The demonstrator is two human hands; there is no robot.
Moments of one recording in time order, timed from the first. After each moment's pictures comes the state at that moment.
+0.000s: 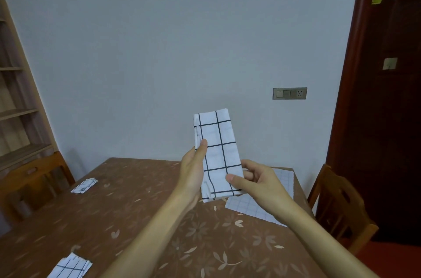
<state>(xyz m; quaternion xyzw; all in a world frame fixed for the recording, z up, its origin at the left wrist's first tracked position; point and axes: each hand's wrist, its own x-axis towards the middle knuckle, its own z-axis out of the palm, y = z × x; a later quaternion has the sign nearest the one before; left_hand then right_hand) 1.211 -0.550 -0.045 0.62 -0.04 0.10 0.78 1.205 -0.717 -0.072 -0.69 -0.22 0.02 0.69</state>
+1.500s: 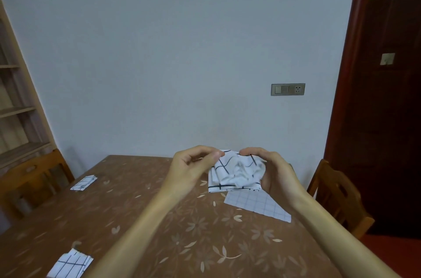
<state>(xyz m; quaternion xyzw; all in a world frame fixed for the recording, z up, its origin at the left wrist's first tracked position) 1.195 -0.529 -0.048 0.70 -0.20 0.13 0.67 1.208 -0.740 -0.062 -0.59 -0.16 0.05 0.79</state>
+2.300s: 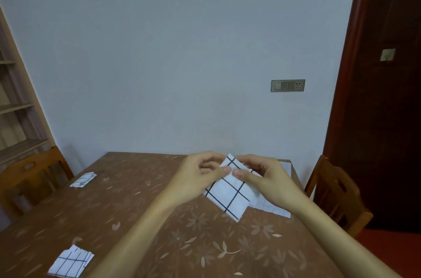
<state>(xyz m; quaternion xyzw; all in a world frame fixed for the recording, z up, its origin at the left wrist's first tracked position) 1.206 -0.526 -0.066 0.80 -0.19 0.05 0.57 1.203 -0.733 -0.075 -0.78 -0.23 -0.04 0.58</state>
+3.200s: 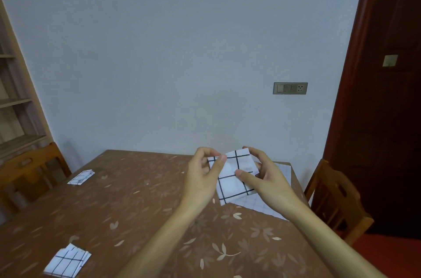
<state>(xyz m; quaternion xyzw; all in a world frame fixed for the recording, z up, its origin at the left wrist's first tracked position) 1.213 -0.546 -0.089 0.70 -0.11 0.22 0.67 1.211 -0.718 -0.087 -0.76 -0.16 -0.05 0.63</state>
